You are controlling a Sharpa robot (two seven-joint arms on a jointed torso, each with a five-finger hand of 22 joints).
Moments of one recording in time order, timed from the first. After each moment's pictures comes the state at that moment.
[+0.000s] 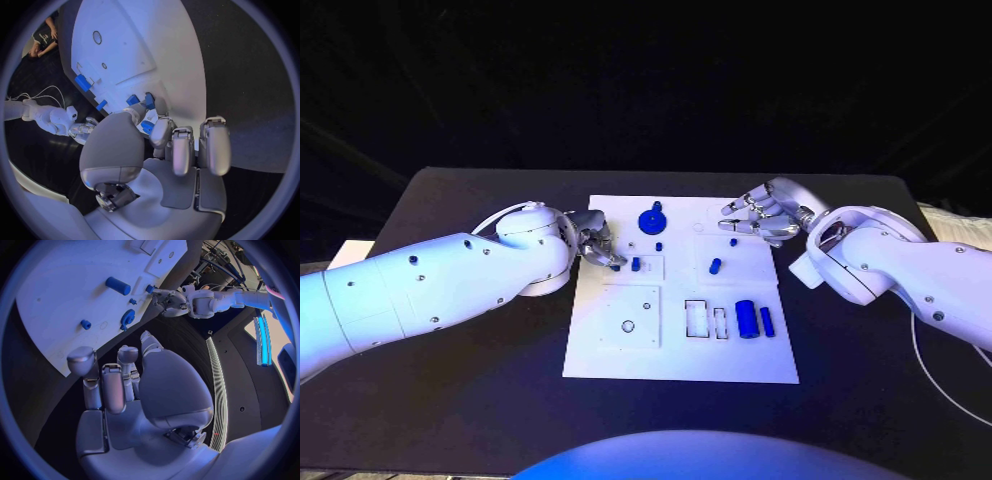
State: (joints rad) left arm 1.17 -0.71 -0.02 1.48 -1.37 -0.03 -0.55; left_hand 1.15 -0.18 0.47 0.16 0.05 1.06 -0.01 0.60 0.71 1.41 -0.07 1.23 1.15 1.46 -0.11 1.57 1.31 0.05 1.46 0.00 1.45 1.31; right arm 1.04 -0.91 0.15 1.57 -1.05 -0.33 -0.09; right_hand 1.36 -0.07 0.01 0.25 0.22 1.02 0.13 0.07 0.07 1.29 0.05 0.89 1.04 1.46 -0.02 1.43 1.31 0.12 1.23 0.08 1.19 0.92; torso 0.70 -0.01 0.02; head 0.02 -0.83
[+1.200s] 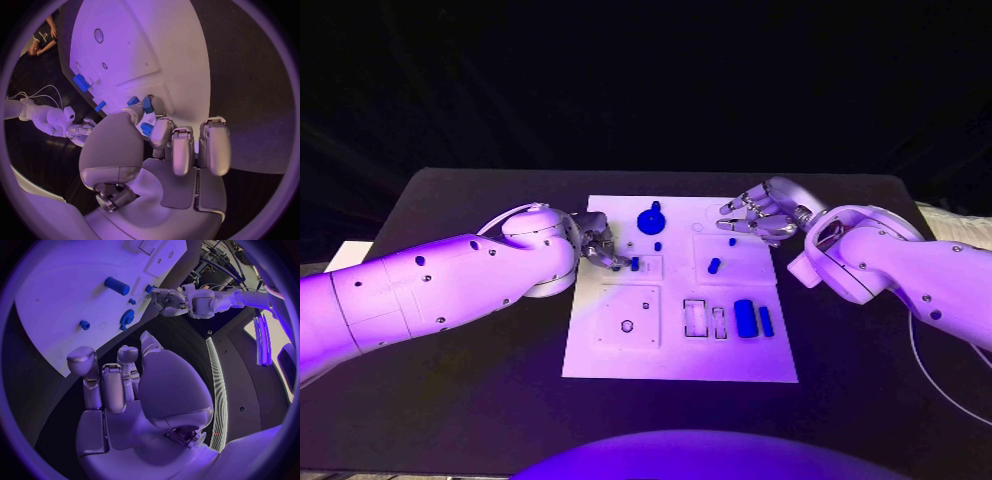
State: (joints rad) left arm 1.17 -0.69 -0.02 1.48 -1.37 -0.03 -0.60; left_hand 1.10 -0.21 0.40 0.26 0.05 1.08 -0.02 0.60 0.72 1.42 -0.08 1.24 1.16 1.46 -0.11 1.57 1.31 0.05 1.46 0.00 1.46 1.31; right arm 1.04 -0.91 0.15 1.57 -1.05 -0.33 -0.09; right_hand 1.36 -0.06 0.01 0.25 0.22 1.02 0.13 0.07 0.07 1.29 0.05 0.89 1.04 1.46 -0.02 1.43 1.31 0.12 1.23 0.08 1.19 0.92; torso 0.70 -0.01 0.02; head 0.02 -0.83
